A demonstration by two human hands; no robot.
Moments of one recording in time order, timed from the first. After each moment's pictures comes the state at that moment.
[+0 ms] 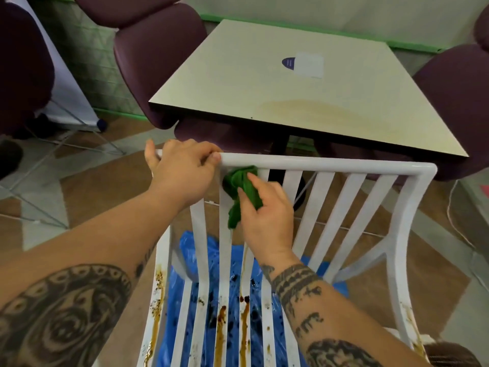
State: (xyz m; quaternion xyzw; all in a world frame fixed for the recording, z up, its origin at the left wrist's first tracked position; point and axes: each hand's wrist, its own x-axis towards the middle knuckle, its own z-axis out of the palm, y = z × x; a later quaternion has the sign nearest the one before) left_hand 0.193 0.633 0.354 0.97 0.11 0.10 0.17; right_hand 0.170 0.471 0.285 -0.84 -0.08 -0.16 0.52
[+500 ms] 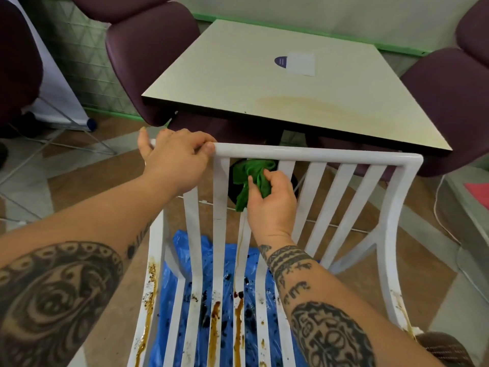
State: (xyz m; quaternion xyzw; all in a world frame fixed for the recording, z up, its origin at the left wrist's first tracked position) left_hand 0.194 0.637 0.351 0.97 0.09 0.12 0.17; right_hand 0.182 0.465 0.276 -0.85 0.00 -0.19 0.49
